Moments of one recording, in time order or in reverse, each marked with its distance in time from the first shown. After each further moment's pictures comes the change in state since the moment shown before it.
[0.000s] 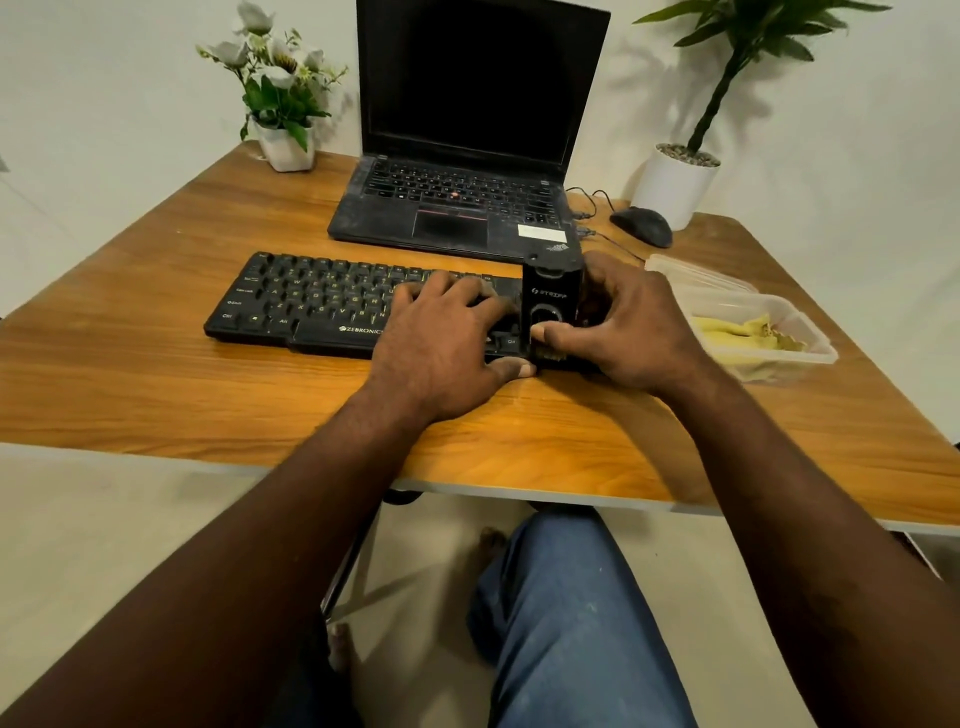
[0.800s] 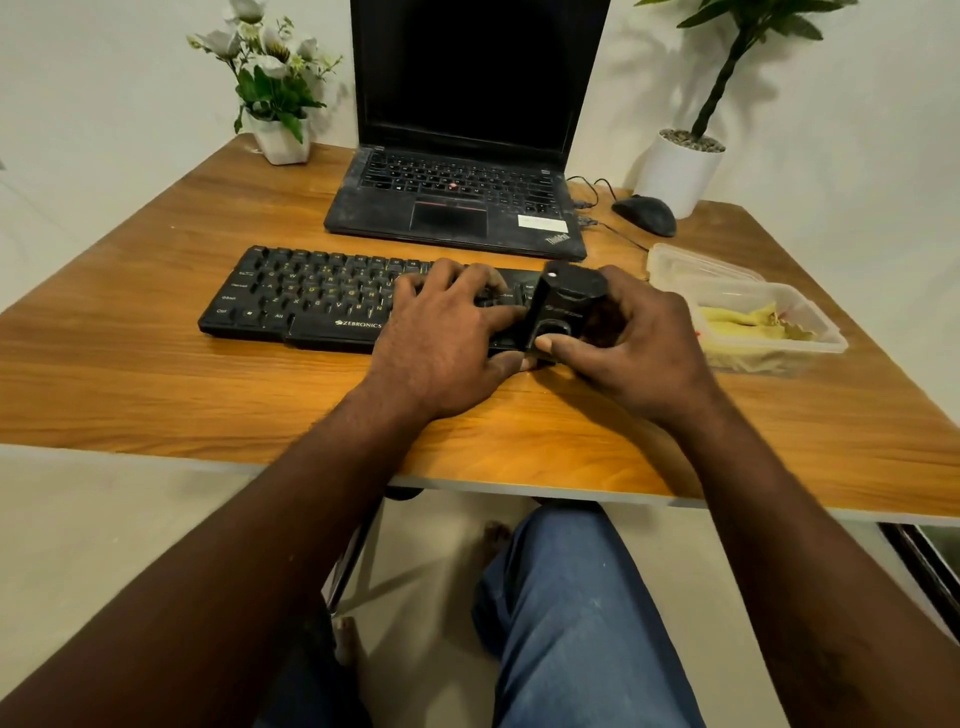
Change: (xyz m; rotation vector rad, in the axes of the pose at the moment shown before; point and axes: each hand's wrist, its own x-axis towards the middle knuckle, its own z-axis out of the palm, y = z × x) left_hand -0.001 0.001 -0.002 0.011 0.006 0.067; right_hand -0.029 0.004 0.010 0.020 0.106 -0.023
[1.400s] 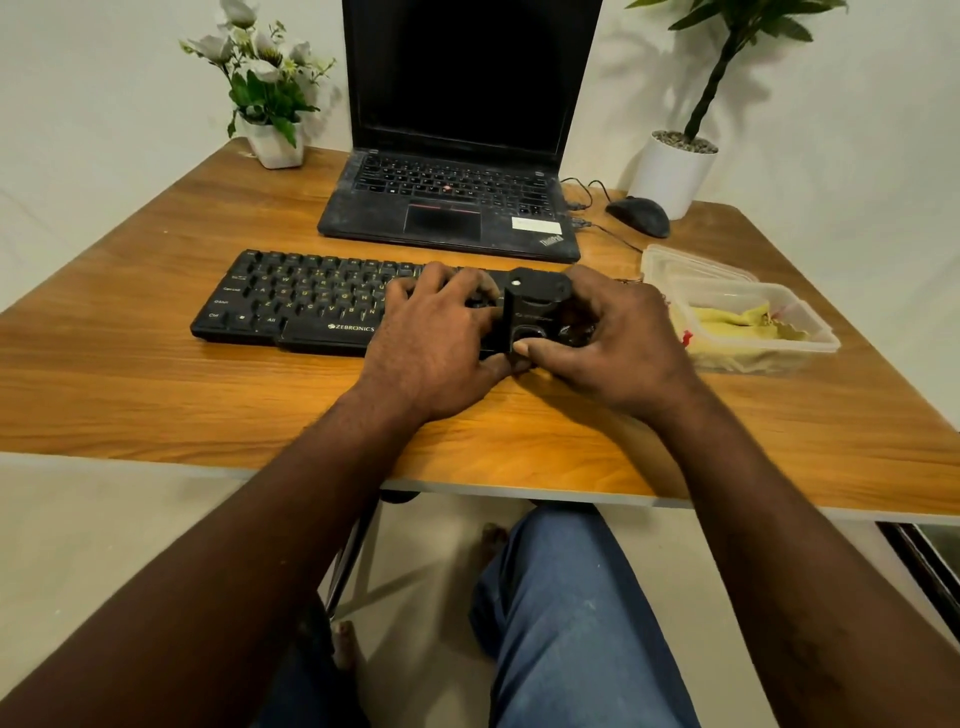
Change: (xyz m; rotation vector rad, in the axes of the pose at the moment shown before) left_hand 0.000 0.001 0.000 -0.005 0.000 -0.019; right_hand 0.007 -0.007 0.004 -0.111 -0.067 -0.037
